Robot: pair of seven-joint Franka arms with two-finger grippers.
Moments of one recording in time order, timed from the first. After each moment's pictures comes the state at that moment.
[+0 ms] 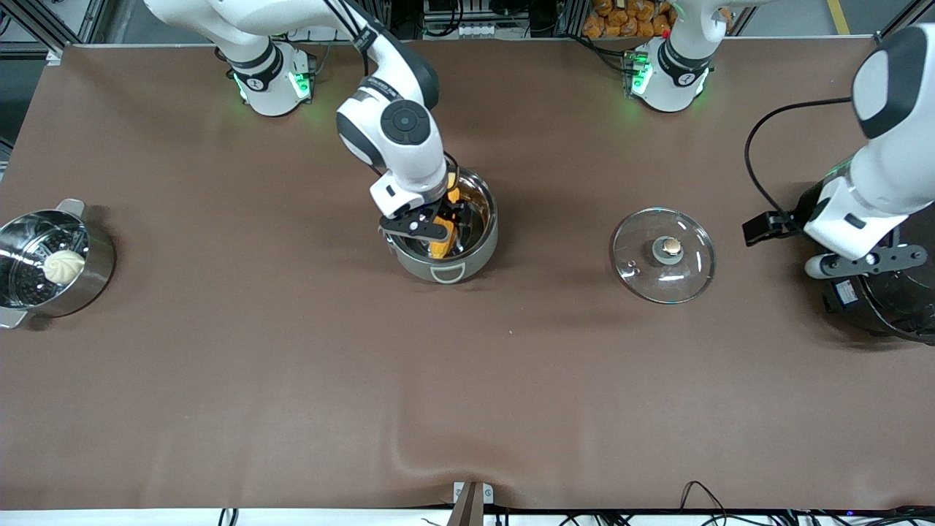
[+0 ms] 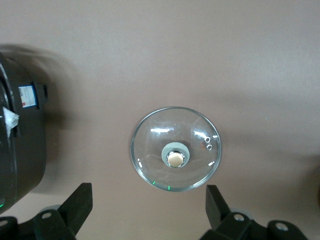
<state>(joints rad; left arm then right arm) 0.01 0.13 -0.13 -1.61 0.05 1.65 -0.21 0.40 0.42 0.38 -1.80 -0.15 2.23 1.09</state>
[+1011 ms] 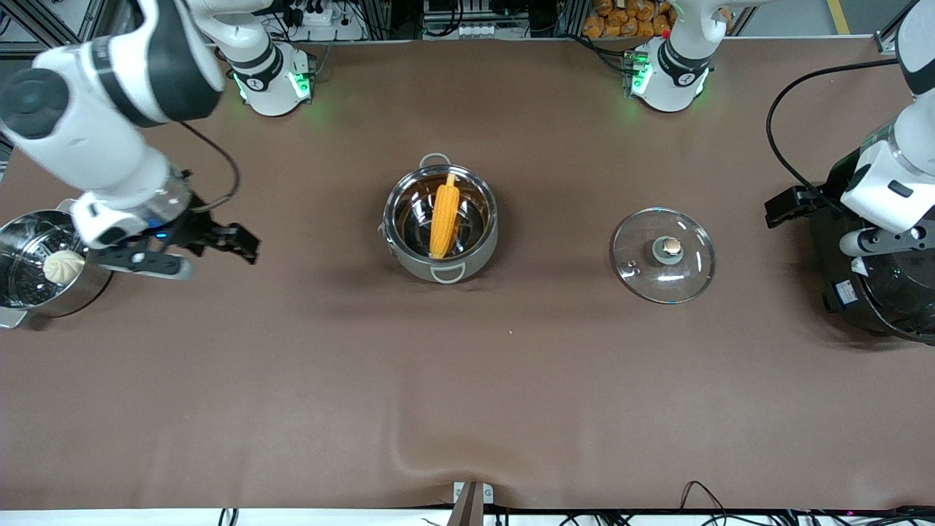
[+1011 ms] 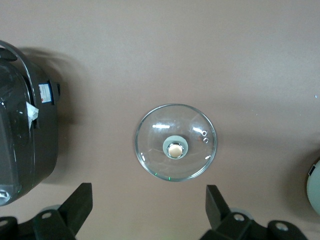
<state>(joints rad) 0.01 0.10 -0.13 -1.52 0.05 1.55 -0.21 0.04 0.09 0.16 -1.77 -0.01 1.93 0.38</state>
